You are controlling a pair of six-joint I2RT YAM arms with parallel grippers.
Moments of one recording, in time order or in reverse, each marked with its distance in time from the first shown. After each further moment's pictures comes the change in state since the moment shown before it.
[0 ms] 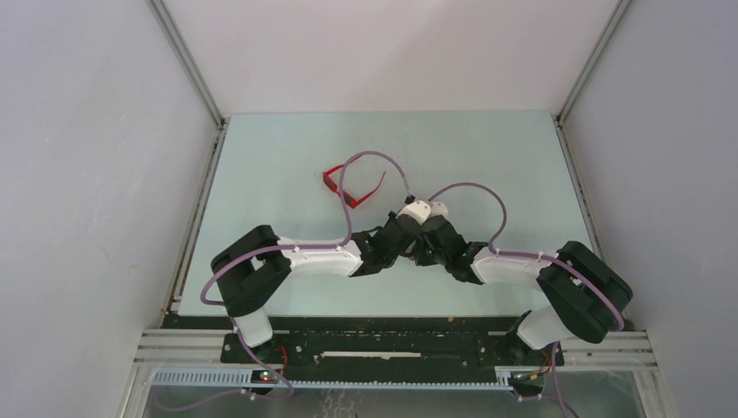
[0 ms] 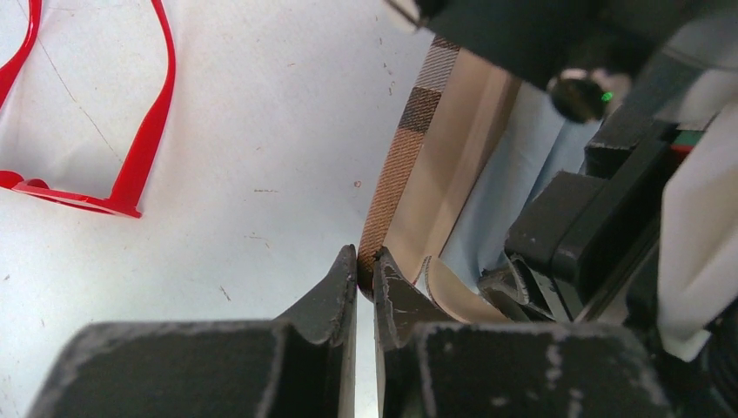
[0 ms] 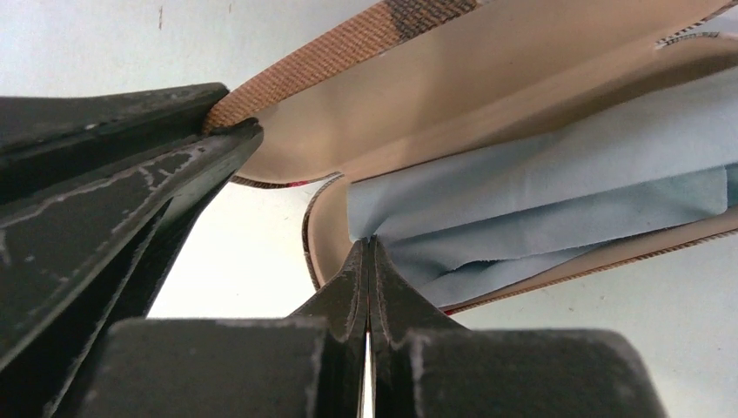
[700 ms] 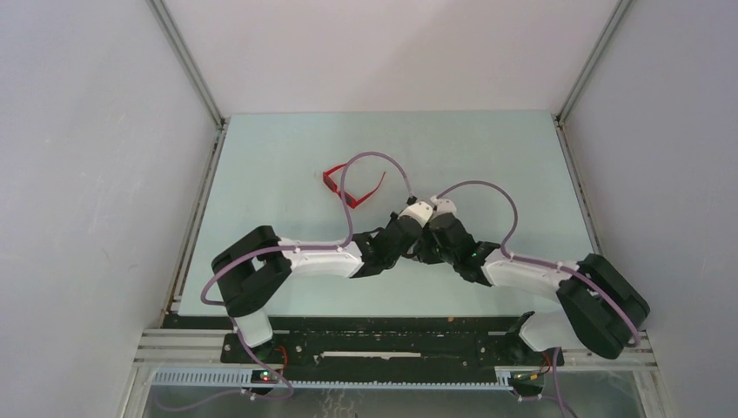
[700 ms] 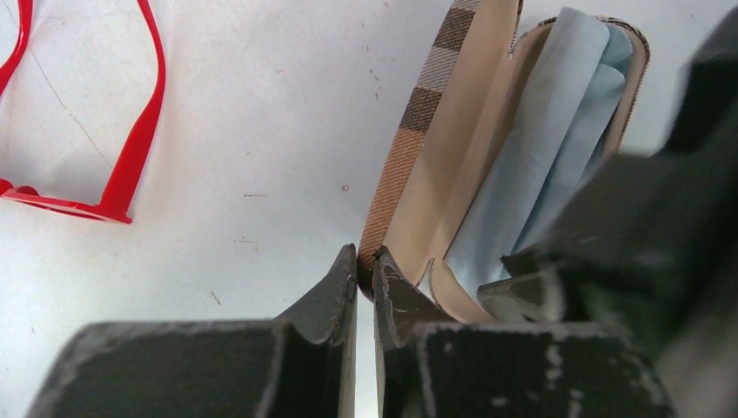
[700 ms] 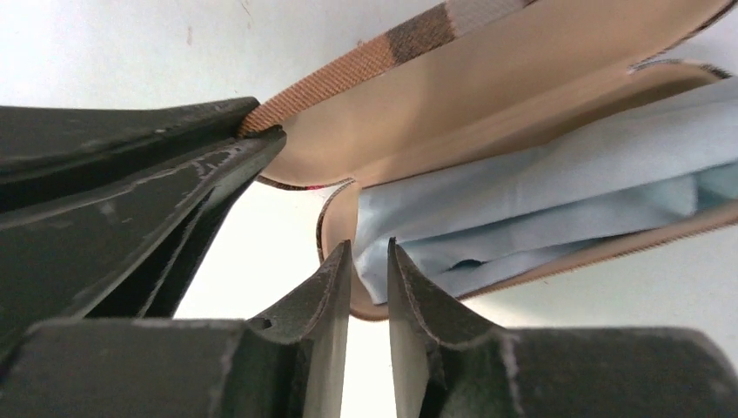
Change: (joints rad) left arm -0.008 0.003 0.000 0.016 0.004 0.000; right arm -0.019 -0.084 -0.013 -0.058 -0.020 0.007
